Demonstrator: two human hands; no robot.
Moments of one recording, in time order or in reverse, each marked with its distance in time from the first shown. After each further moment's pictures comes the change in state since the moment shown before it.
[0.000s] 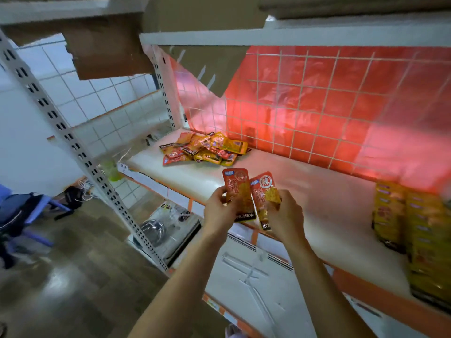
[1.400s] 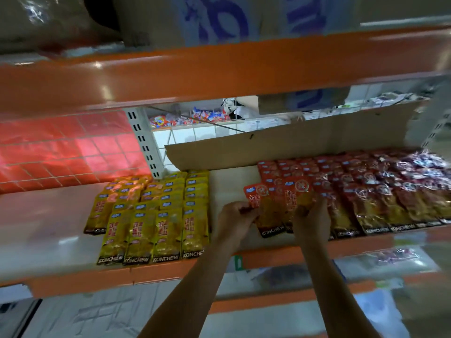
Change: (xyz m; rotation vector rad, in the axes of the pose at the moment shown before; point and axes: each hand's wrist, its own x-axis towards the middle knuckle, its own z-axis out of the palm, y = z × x) left_hand -0.352 0.028 0.530 0.249 -0.713 0.142; right_hand -0.167 0.400 -0.480 0.119 0.857 0.411
